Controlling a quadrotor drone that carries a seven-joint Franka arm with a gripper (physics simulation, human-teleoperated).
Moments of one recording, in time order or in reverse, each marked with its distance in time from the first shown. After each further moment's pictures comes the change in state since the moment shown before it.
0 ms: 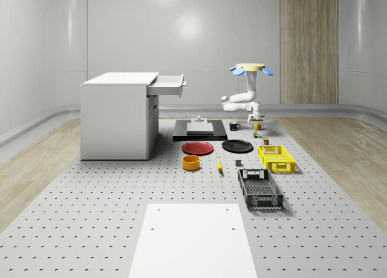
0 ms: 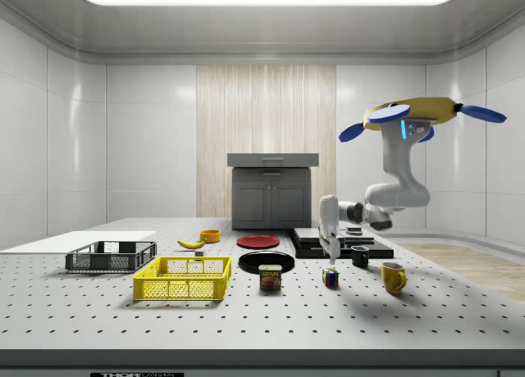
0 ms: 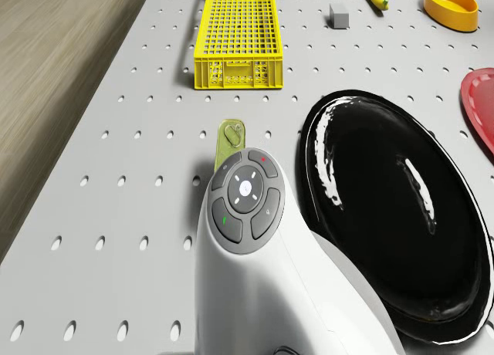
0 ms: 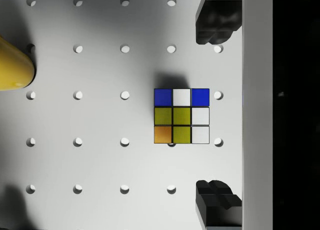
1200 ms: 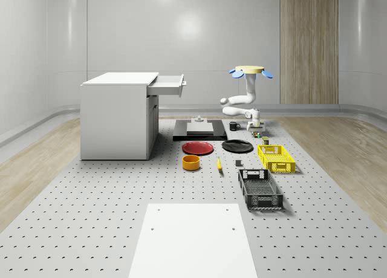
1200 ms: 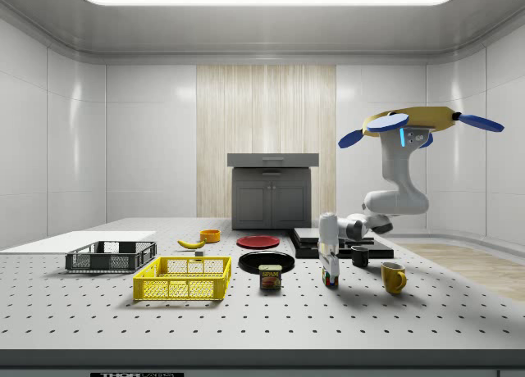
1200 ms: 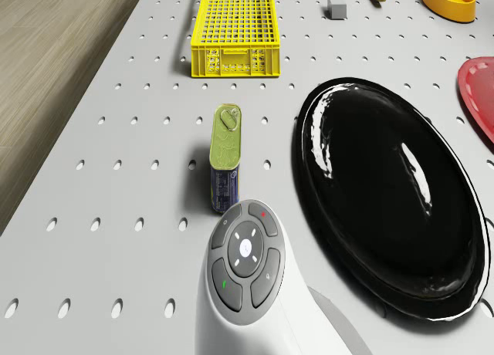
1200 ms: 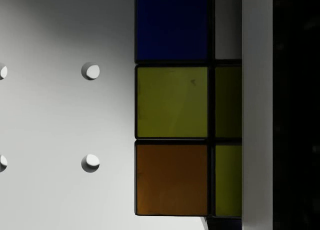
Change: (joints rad) arm -0.027 -0.067 -0.144 0.058 -0.123 0.130 -0.002
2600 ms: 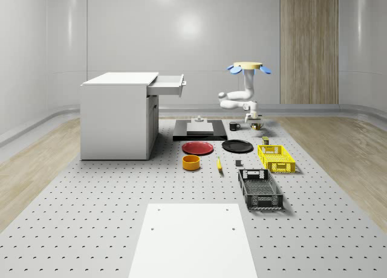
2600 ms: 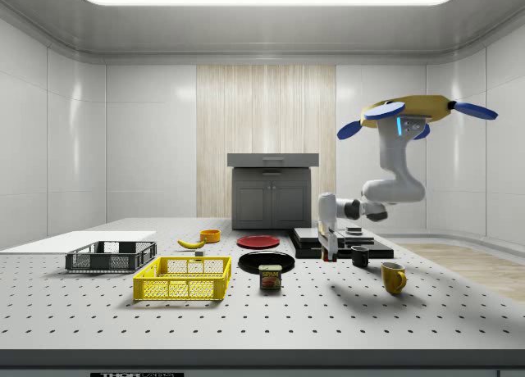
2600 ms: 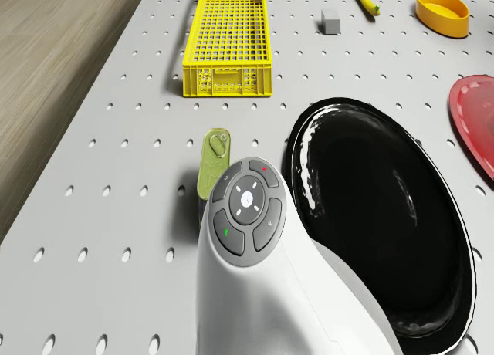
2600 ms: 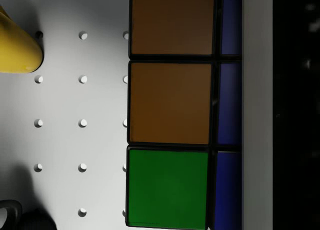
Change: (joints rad) arm -0.006 -0.021 0.151 -0.047 0.156 -0.038 0.028
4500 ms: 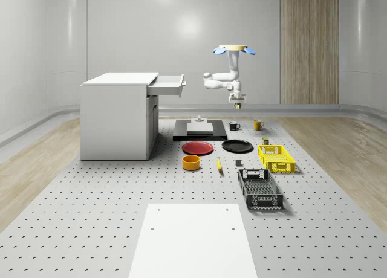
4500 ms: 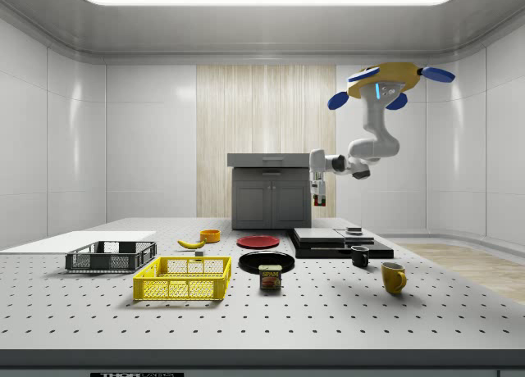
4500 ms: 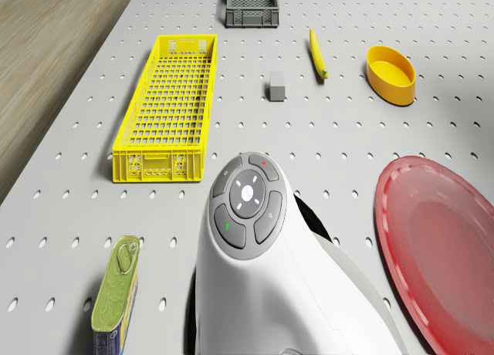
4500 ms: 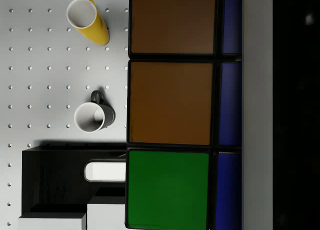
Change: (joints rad) arm -0.028 -0.073 0.028 0.003 0.047 0.065 0.023
